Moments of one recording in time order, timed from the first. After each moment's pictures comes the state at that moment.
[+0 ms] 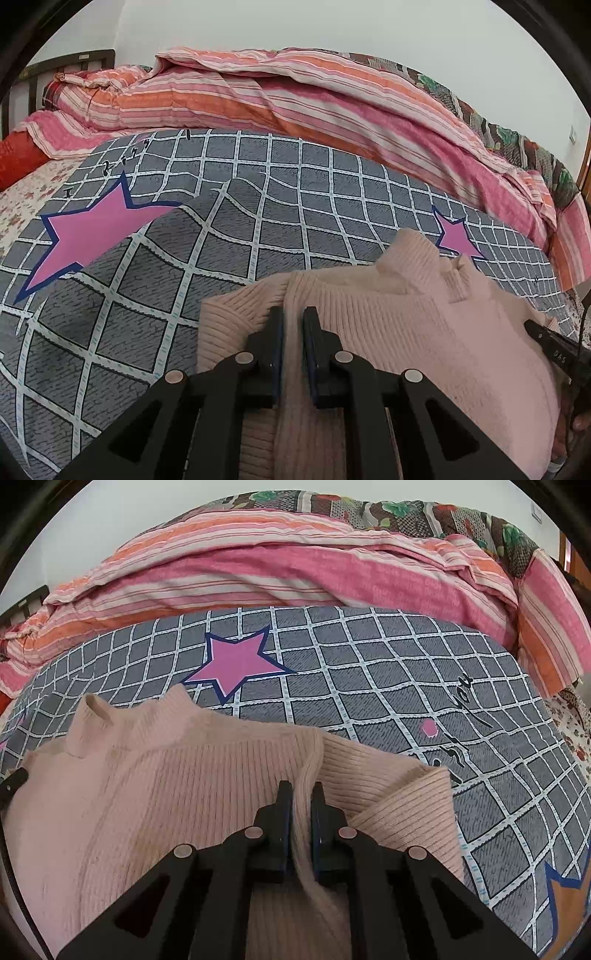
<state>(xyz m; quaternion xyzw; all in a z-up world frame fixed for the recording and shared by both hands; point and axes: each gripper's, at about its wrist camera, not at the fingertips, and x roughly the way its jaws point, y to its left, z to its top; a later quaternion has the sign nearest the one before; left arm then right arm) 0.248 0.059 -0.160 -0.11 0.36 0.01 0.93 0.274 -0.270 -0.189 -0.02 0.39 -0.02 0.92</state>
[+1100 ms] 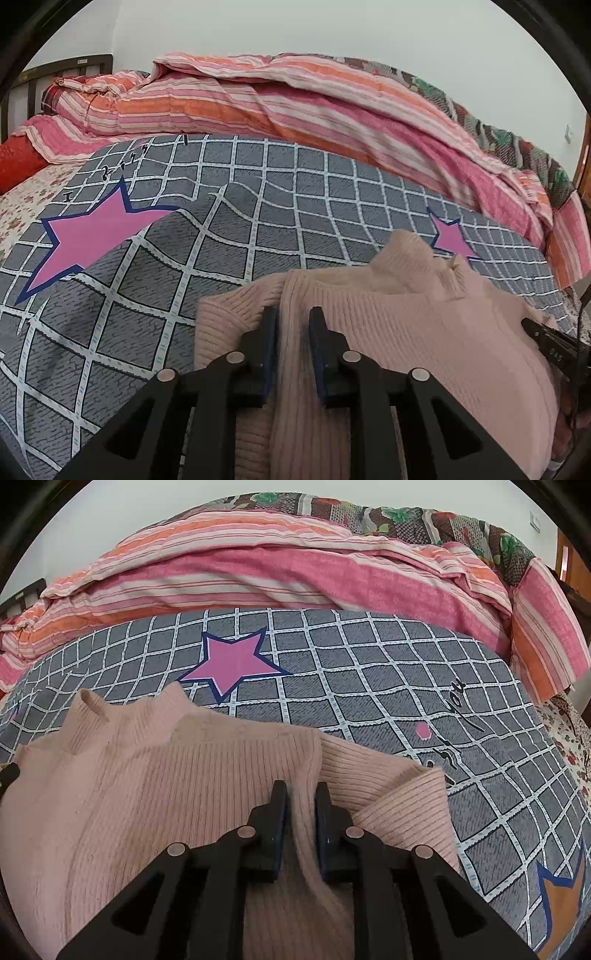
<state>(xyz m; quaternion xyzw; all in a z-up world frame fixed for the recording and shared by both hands) 0.242 0.059 -0.158 -0.11 0.34 -0.01 0.93 0.271 -0.269 -0.189 -0.03 0.38 -0.04 0.92</state>
